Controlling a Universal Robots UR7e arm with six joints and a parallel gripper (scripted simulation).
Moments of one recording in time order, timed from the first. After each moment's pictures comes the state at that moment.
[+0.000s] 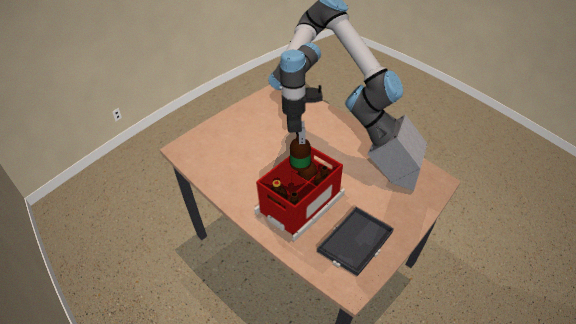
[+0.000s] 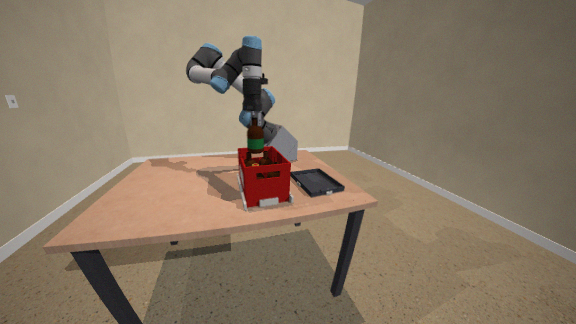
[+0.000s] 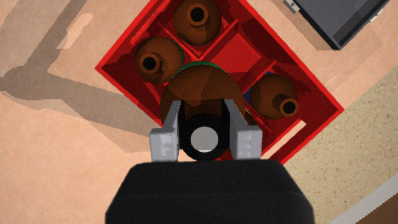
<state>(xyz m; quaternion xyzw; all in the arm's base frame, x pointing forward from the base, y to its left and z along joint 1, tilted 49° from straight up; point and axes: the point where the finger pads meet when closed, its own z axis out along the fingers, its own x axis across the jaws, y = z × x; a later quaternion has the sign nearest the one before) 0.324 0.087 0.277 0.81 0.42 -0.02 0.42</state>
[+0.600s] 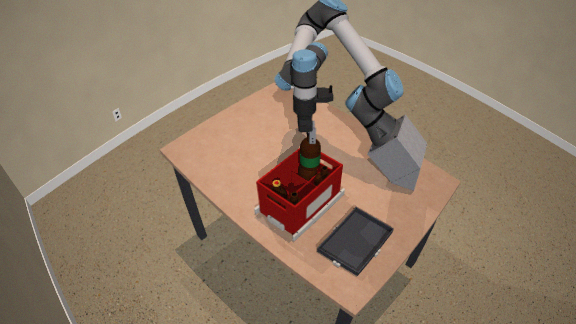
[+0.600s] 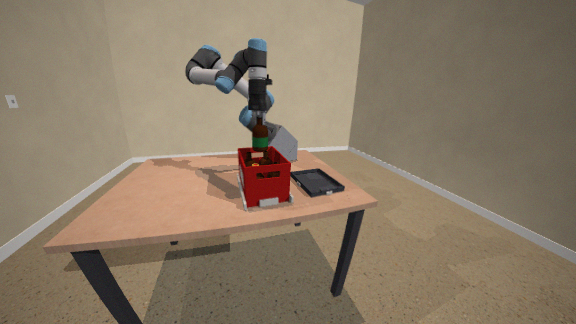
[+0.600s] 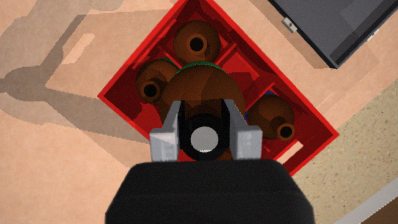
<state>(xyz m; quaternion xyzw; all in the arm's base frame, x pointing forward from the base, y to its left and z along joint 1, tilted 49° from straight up) 0.301 0.099 0.253 0.81 0.42 -0.02 0.42</state>
